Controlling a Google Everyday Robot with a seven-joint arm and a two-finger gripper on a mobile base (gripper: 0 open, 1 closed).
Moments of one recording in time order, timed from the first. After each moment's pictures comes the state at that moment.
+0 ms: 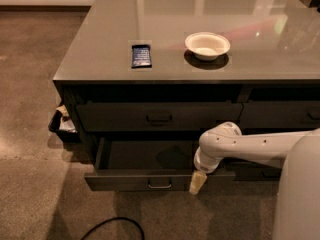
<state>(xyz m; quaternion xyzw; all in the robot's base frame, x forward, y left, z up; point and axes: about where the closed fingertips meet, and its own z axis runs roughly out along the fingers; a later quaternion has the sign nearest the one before) 0.556 -0.161 0.446 -0.57 0.82 0.02 0.10</state>
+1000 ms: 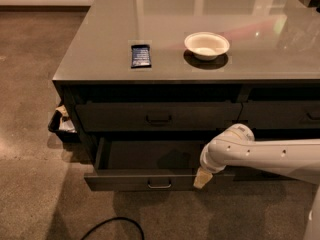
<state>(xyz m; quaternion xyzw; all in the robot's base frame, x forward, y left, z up) 0.552 -0.176 0.487 -0.55 0.82 -0.03 0.15</state>
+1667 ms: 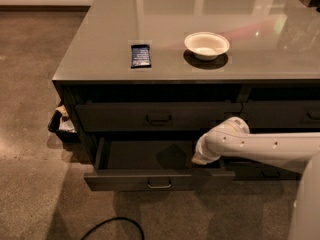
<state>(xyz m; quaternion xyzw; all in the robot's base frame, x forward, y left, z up) 0.597 -0.165 0.491 -0.56 0.81 -0.03 0.19</state>
